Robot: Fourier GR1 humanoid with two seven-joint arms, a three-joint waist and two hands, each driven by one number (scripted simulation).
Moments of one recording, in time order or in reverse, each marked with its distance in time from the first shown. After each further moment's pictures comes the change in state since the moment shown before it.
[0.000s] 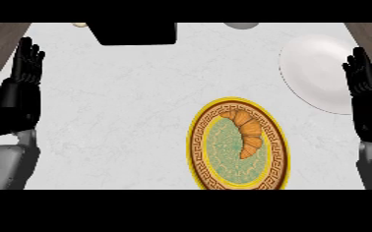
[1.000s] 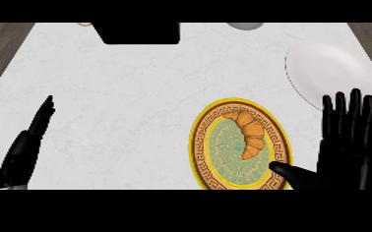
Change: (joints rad) left arm 0.324 0.060 -0.094 -0.019 -0.142 -0.091 0.026; right arm 0.320 0.395 0.134 -0.420 -0.164 -0.074 -0.238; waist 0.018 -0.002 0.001
